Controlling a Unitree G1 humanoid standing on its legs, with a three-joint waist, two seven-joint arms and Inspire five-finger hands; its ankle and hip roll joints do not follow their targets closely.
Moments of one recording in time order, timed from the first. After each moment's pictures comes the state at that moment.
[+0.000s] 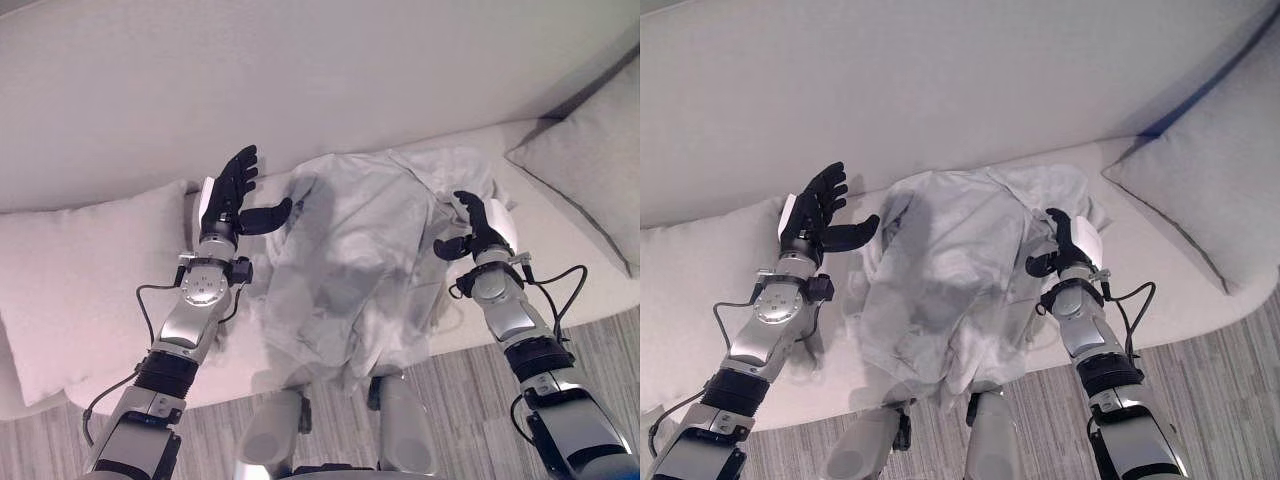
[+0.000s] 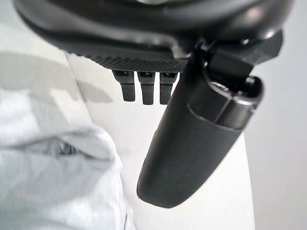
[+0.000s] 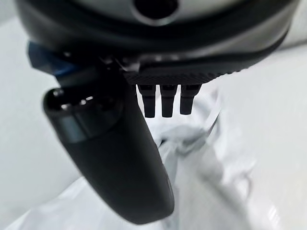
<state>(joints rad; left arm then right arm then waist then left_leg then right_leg) -0.41 0.39 -0.18 0.19 -0.30 -0.04 0.24 -0.50 -0.52 0.19 0.46 -0.31 0.24 -0.30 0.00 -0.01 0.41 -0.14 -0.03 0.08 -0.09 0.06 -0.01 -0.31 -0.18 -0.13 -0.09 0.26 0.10</state>
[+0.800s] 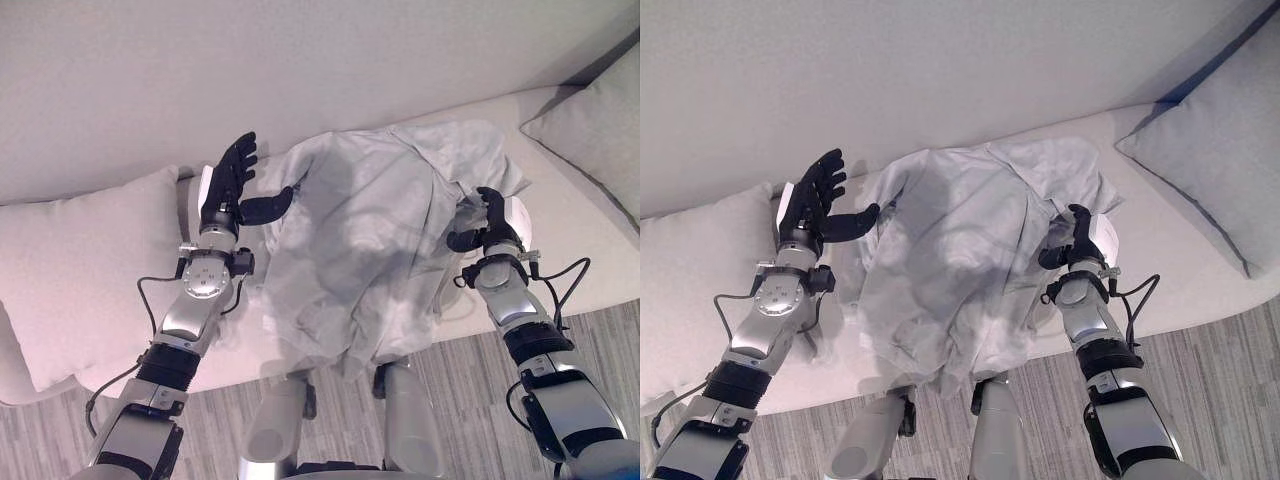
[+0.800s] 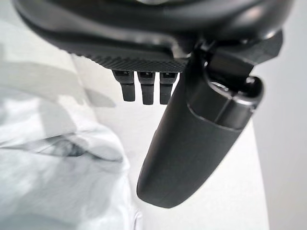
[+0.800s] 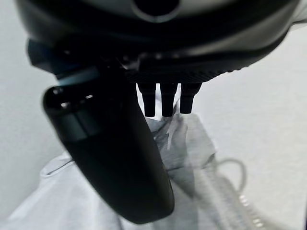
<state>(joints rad) -0.49 0.41 -0.18 0.19 -0.30 -0.04 0.27 -0.63 -0.50 0.20 0.65 -0.14 0.24 -0.38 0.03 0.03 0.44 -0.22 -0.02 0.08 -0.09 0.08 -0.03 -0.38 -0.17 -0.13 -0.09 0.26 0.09</state>
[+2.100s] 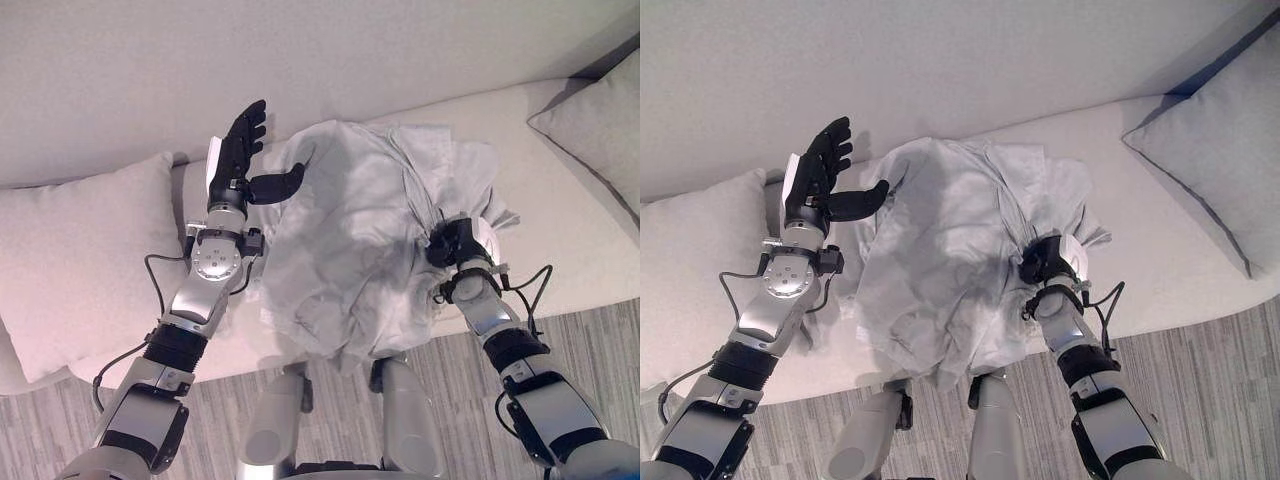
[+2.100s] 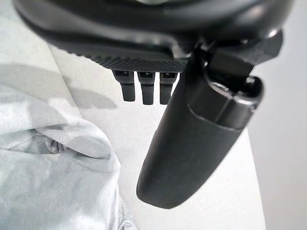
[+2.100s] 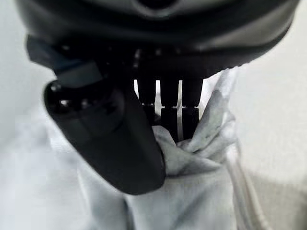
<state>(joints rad) -0.57 0.42 -0.23 0.18 -0.22 -0.02 0.32 -0.46 -0.44 0.19 0.53 -0.16 0.23 -0.38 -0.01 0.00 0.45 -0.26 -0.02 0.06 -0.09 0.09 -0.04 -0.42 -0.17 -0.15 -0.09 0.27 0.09</state>
